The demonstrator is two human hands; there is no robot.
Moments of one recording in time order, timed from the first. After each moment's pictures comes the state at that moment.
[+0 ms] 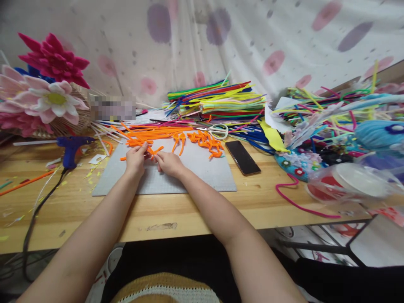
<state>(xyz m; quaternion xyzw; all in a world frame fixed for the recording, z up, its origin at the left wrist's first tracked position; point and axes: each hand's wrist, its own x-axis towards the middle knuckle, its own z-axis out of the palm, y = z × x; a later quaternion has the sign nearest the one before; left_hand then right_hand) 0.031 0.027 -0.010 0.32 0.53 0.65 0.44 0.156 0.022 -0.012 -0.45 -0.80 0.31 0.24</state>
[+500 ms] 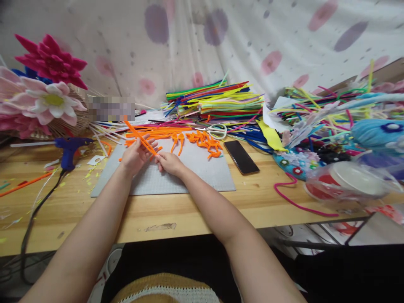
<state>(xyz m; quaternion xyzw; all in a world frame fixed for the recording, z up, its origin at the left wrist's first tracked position) 0.021 0.029 0.005 0.31 0.38 0.61 0.62 0.157 0.029 -0.028 -0.41 -0.71 0.49 0.30</state>
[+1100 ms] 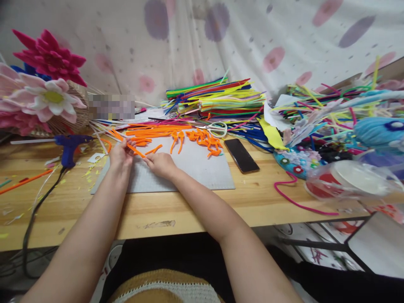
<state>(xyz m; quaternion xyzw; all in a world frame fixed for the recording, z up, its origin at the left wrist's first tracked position) 0.002 0.039 0.012 0.09 0.49 0.73 0.47 0.136 0.008 -0.004 -0.45 -0.85 0.20 0.19</state>
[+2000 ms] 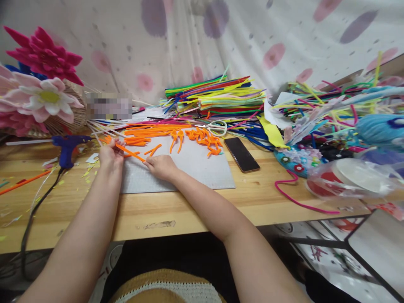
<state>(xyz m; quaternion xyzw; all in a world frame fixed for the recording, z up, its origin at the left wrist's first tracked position) -0.028 0.050 0.006 0.07 0.50 0.75 0.42 0.141 0.003 -0.009 -0.43 -0.88 0.12 0.14</state>
